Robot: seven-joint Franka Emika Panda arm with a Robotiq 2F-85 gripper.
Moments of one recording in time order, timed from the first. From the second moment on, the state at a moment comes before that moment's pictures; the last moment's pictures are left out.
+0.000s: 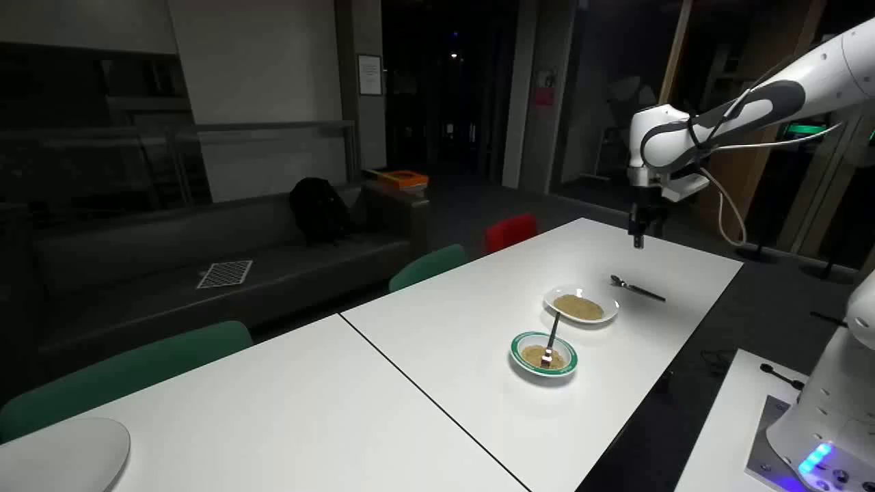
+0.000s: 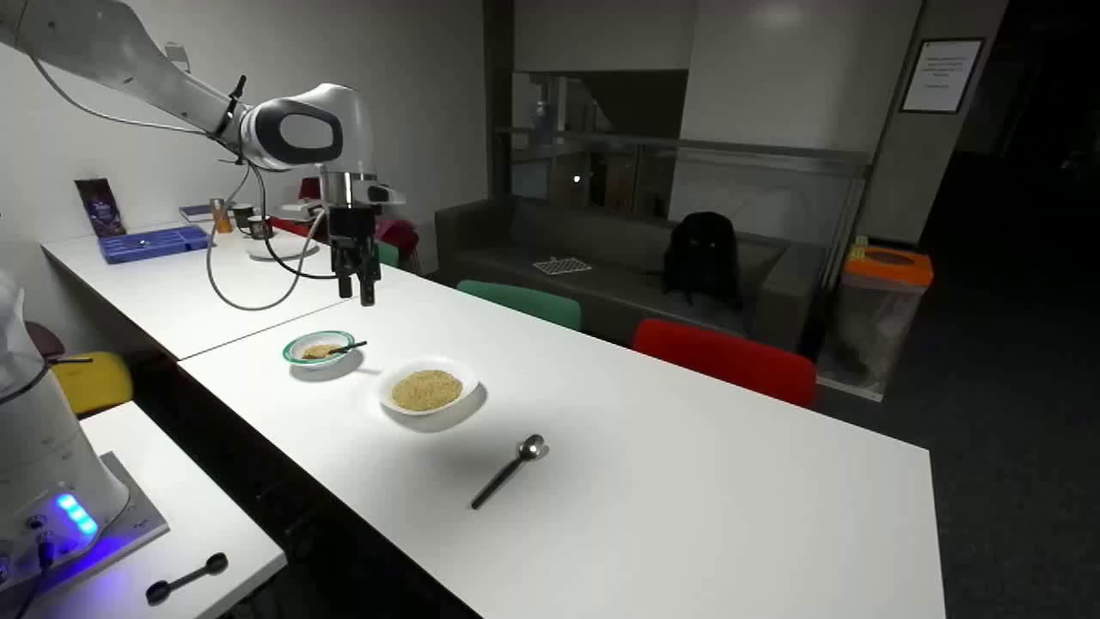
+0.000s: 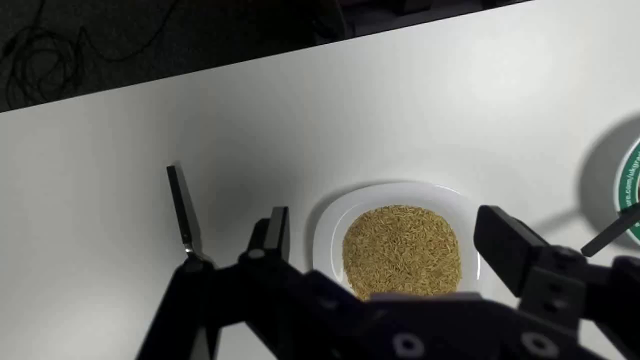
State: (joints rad) arm -0.18 -0.19 -0.13 -2.32 -0.23 2.00 -0.01
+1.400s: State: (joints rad) arm -0.05 -0.18 -0.09 -2.31 -0.26 2.30 -0.46
